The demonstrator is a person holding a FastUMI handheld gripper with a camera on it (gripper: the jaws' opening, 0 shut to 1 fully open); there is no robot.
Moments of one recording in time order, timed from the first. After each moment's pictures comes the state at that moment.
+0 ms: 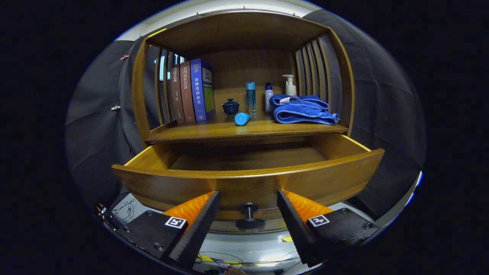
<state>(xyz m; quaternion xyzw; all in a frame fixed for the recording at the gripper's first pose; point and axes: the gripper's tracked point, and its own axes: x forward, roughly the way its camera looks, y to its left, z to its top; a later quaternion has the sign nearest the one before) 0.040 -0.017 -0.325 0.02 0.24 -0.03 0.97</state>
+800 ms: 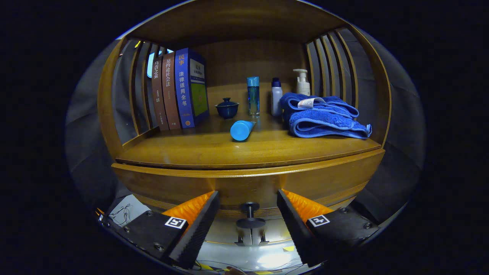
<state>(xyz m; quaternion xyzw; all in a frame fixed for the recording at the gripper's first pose) 0.141 -0.022 -0.340 0.01 0.25 -0.03 0.97</state>
